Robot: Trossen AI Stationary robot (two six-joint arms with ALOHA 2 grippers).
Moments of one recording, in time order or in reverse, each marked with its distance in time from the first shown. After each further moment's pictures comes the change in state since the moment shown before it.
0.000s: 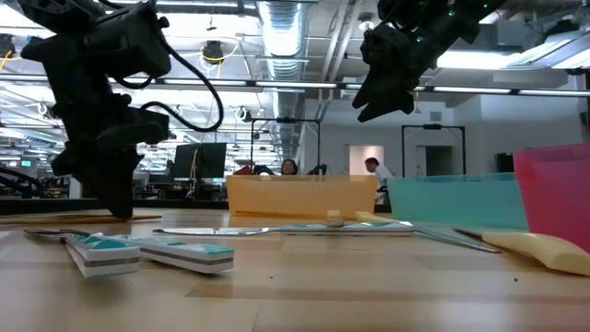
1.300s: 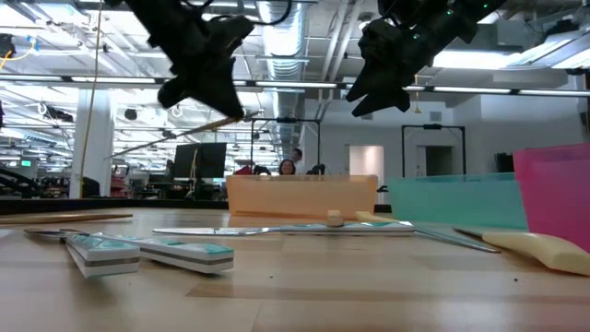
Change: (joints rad) left arm 0.136 -0.003 0.389 0.012 -0.162 0.313; right arm 0.000 0.000 0.000 0.056 -0.001 0.026
